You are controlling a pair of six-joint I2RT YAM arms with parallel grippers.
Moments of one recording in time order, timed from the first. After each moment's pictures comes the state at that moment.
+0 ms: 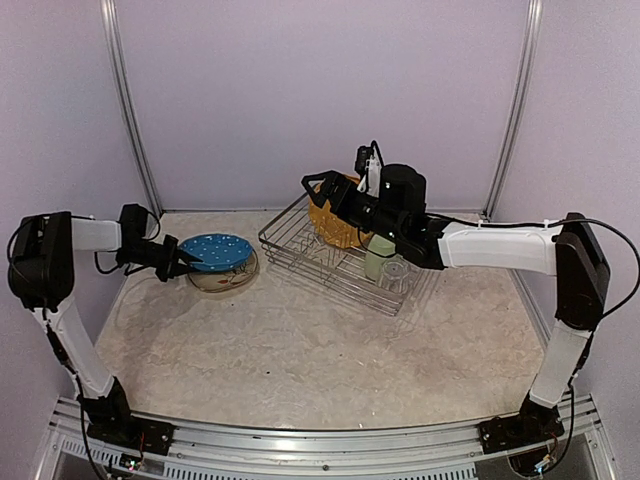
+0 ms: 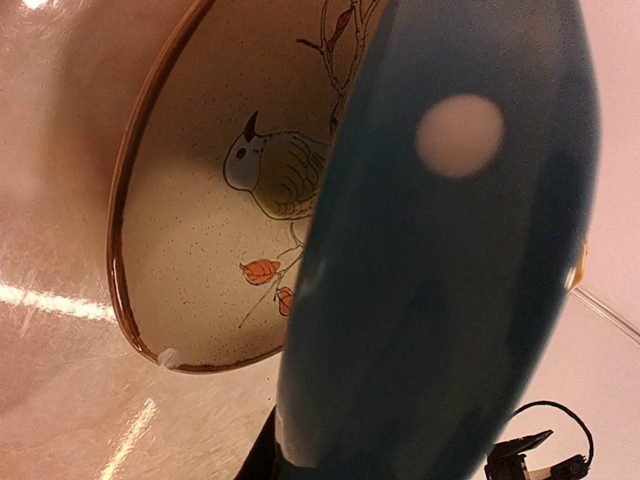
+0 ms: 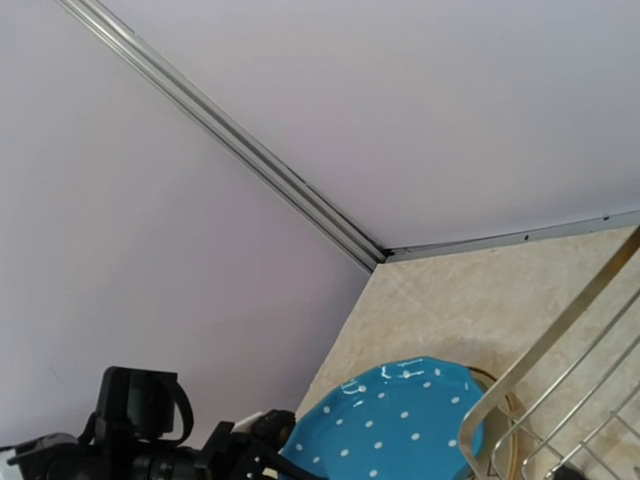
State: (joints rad) left arm 0.09 1.80 1.12 -0.38 0.81 -0.98; right arm 0.80 1.81 1.34 0.48 -0.01 0.78
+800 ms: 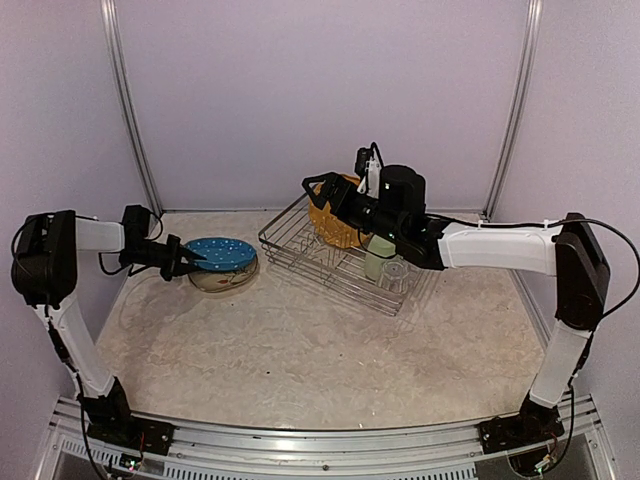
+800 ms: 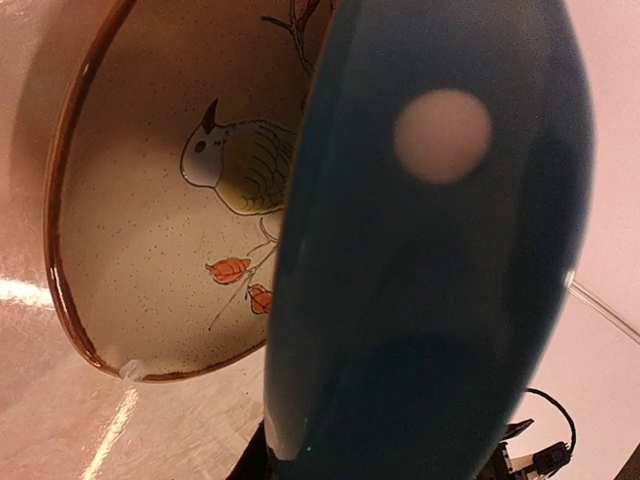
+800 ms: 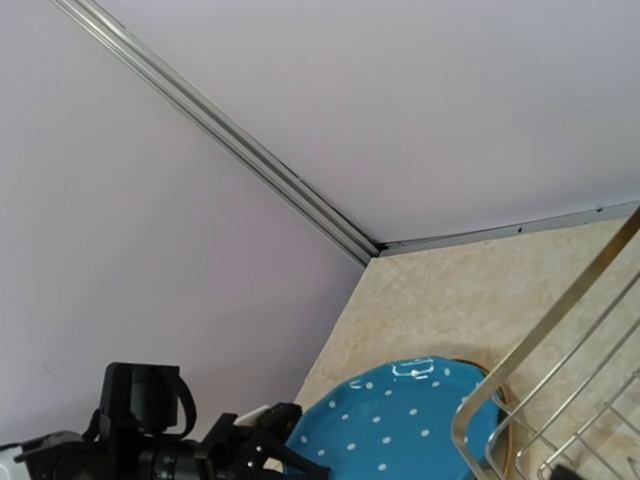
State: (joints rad) left arm 0.09 1.84 1.12 -0.31 0.87 -1.03; right arm 0.80 1.81 1.33 0.47 0.00 0.78
